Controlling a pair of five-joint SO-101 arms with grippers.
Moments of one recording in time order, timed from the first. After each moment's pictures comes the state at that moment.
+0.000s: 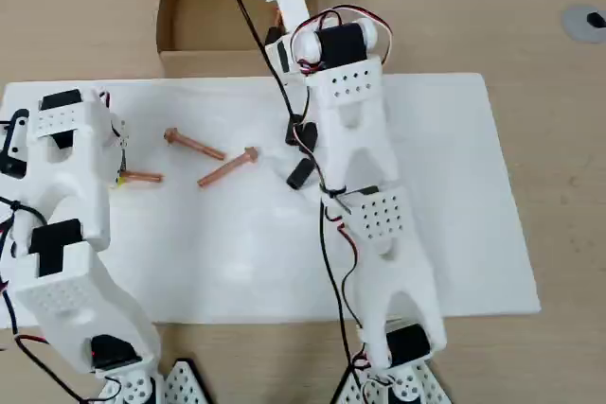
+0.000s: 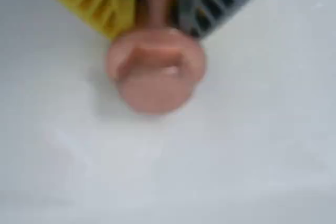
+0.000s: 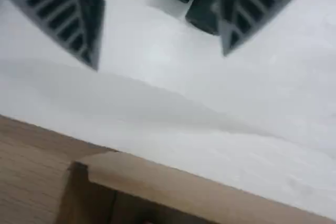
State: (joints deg) left arm -19.0 21.3 6.3 69.1 58.9; right arm -21.8 58.3 -92.4 99.8 -5.5
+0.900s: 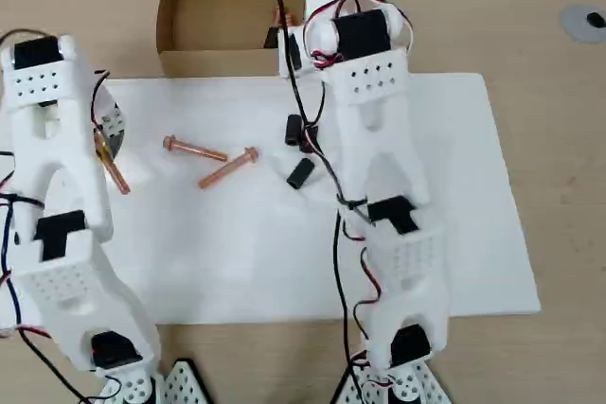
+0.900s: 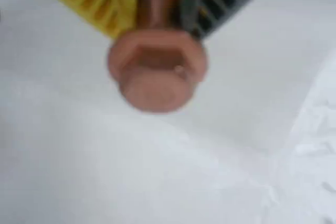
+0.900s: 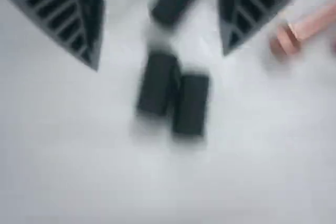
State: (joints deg) left arm -18.0 20.4 -24.9 99.6 7.3; right arm -21.8 30.1 -55.9 101.7 -24.2
